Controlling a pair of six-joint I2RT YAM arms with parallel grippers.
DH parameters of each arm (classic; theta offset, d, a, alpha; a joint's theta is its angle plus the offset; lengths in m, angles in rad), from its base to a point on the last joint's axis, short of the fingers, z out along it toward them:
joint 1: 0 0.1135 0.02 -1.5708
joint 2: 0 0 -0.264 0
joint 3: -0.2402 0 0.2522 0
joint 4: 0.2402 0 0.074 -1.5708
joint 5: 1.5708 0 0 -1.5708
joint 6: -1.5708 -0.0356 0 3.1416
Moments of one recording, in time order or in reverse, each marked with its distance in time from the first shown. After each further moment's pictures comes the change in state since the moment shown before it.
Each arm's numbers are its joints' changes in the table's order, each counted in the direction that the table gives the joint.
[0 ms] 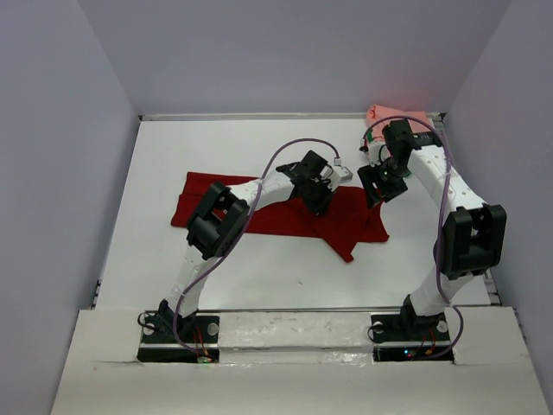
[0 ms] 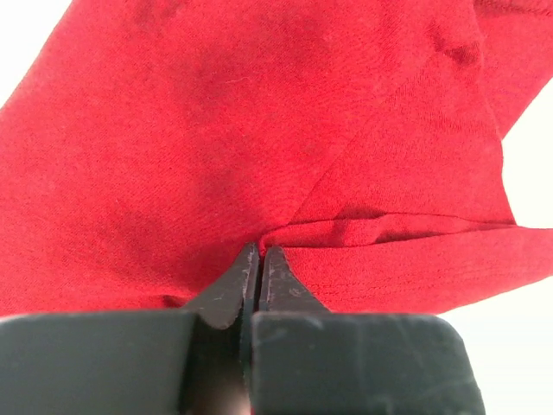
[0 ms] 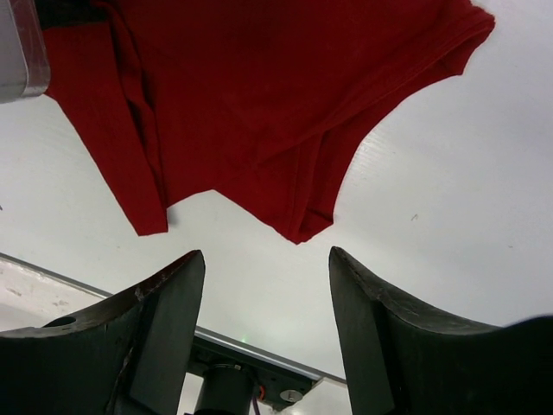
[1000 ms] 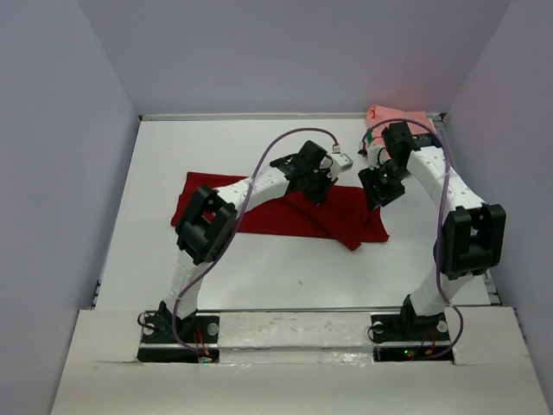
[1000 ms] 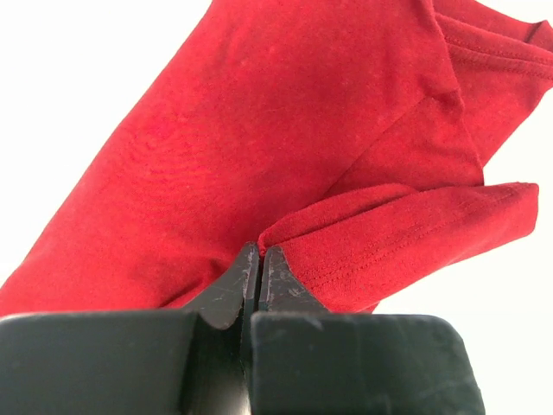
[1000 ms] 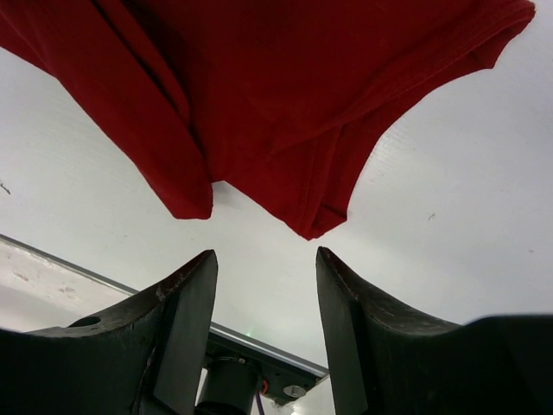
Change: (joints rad) left arm -0.005 -0.102 -0.008 0.019 -0.104 0.013; right arm 0.000 0.000 0.023 0.015 -0.034 0.015
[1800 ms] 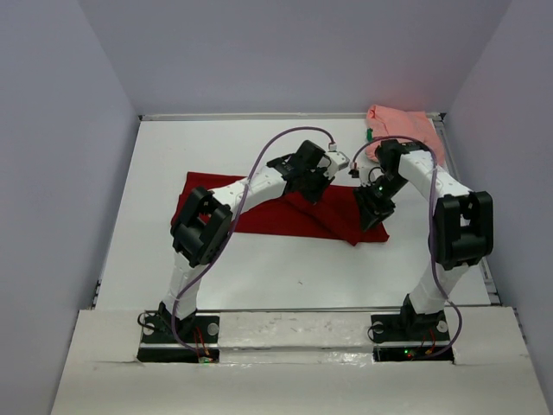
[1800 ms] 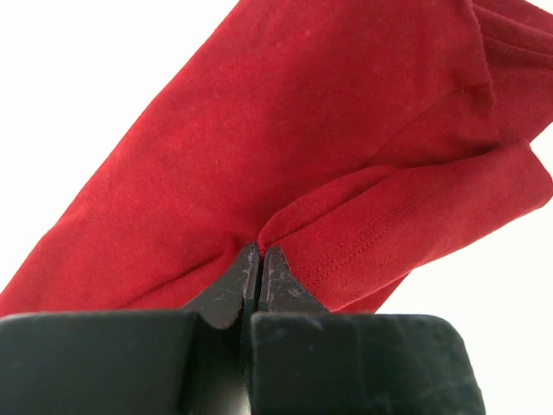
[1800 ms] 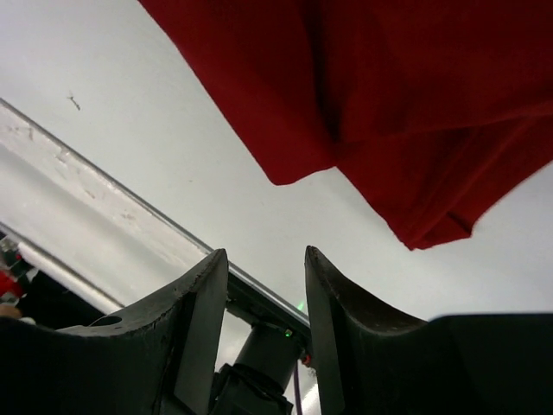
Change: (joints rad) left arm 0.000 -0.046 0.033 0.010 -0.083 0.016; right arm 0.000 0.071 0.079 0.092 -0.208 0.077
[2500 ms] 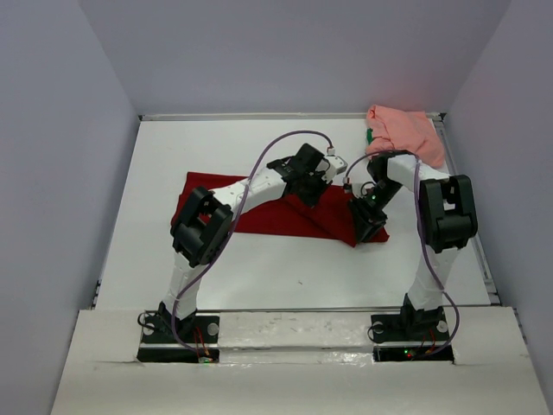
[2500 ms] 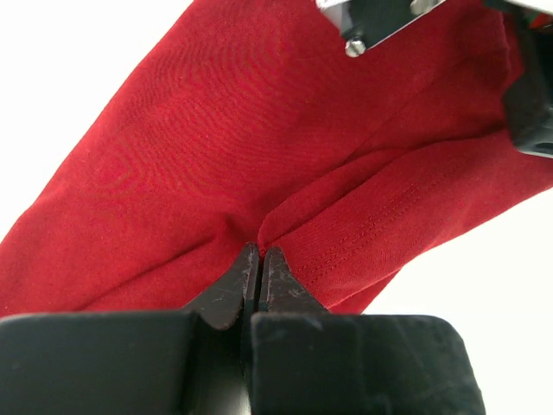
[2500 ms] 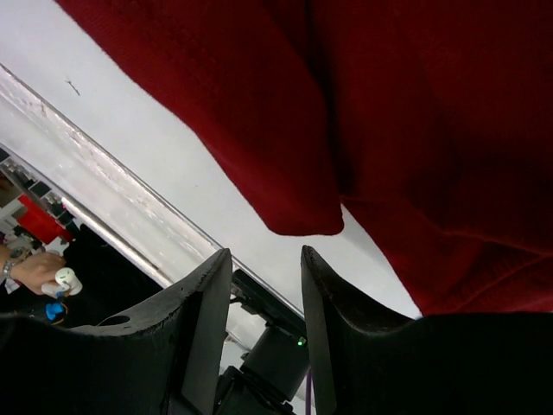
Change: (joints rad) left arm 0.000 0.000 0.023 0.030 -0.002 -0.001; right arm 0.000 0.188 0.040 0.014 -0.101 0.051
